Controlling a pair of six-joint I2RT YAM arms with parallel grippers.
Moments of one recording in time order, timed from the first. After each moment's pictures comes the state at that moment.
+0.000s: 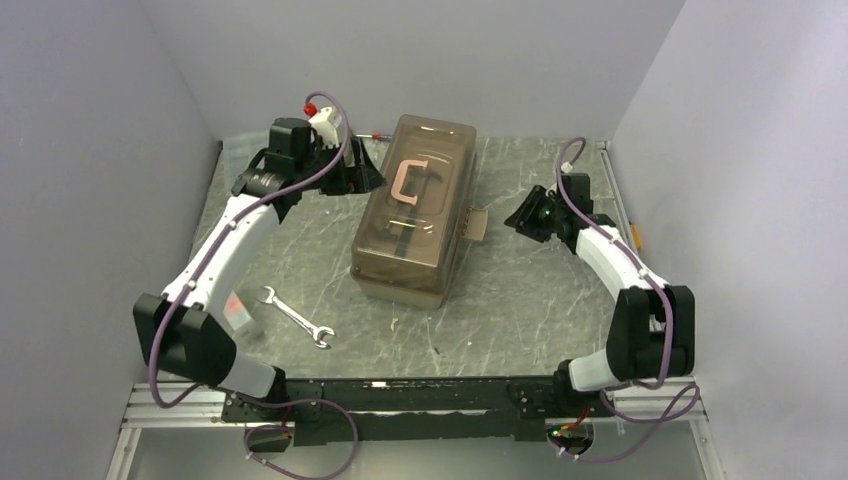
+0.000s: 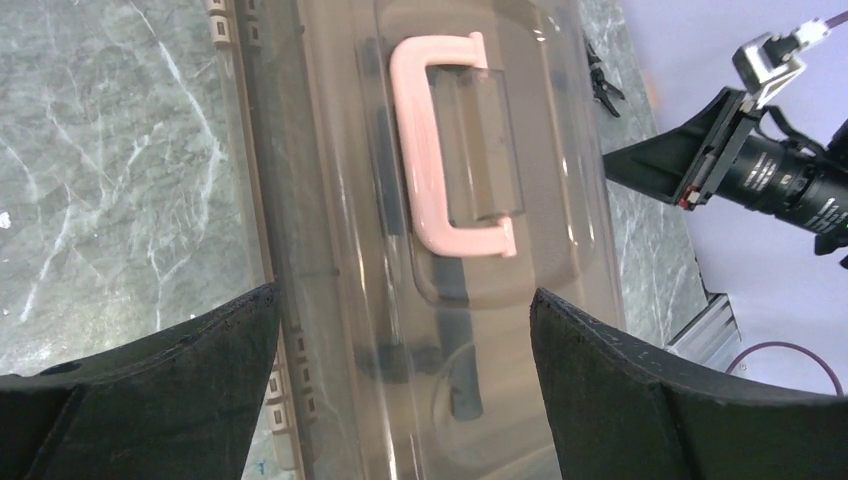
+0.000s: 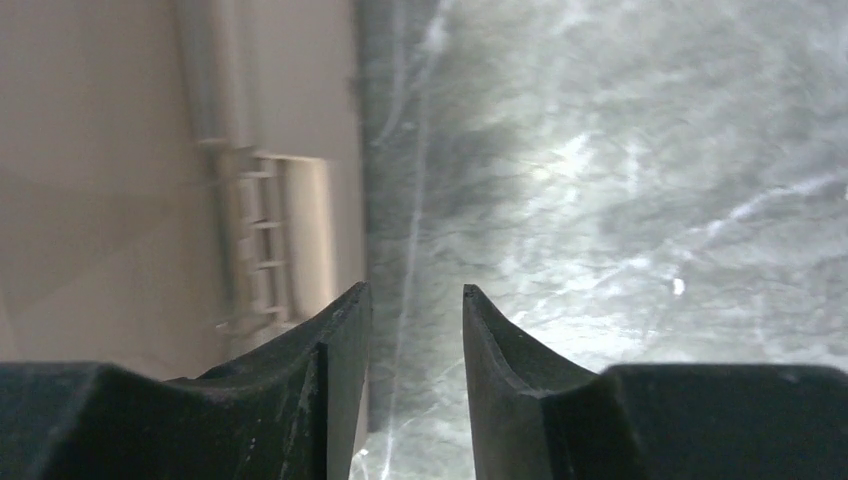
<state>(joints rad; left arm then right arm) -0.29 1.43 1.40 -0.49 0.40 -0.39 0.07 1.42 0.97 -0.29 -0.28 0.60</state>
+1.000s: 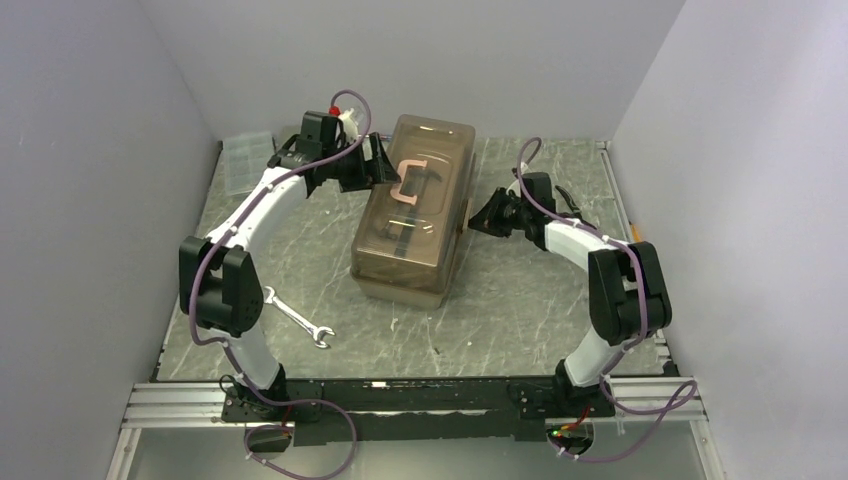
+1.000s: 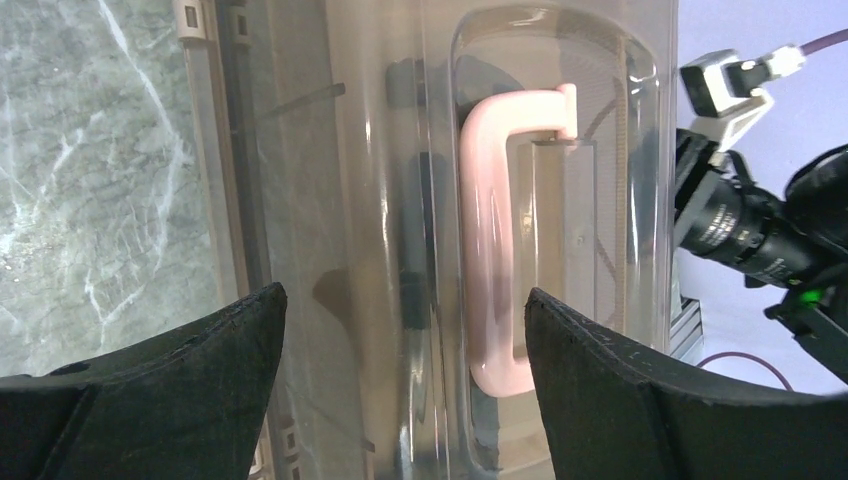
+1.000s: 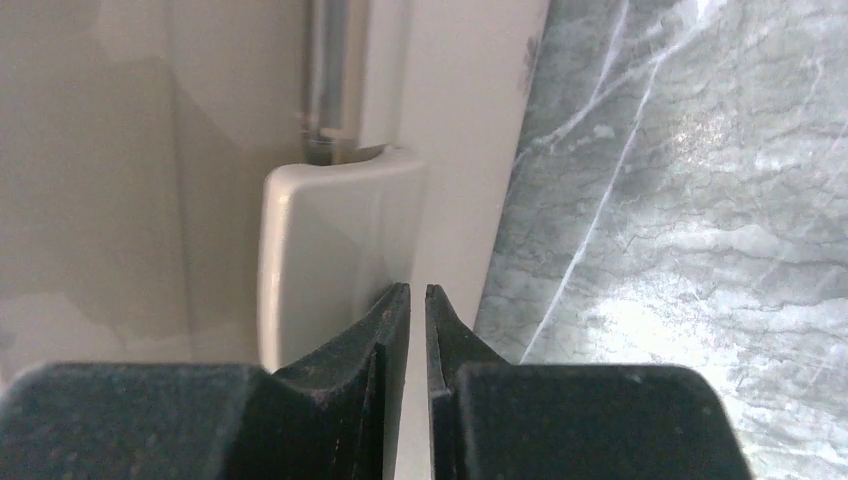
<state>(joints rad) -0.29 1.75 1.56 -0.47 0.46 -0.47 0.22 1.69 0.96 0.04 -0.49 0.71</state>
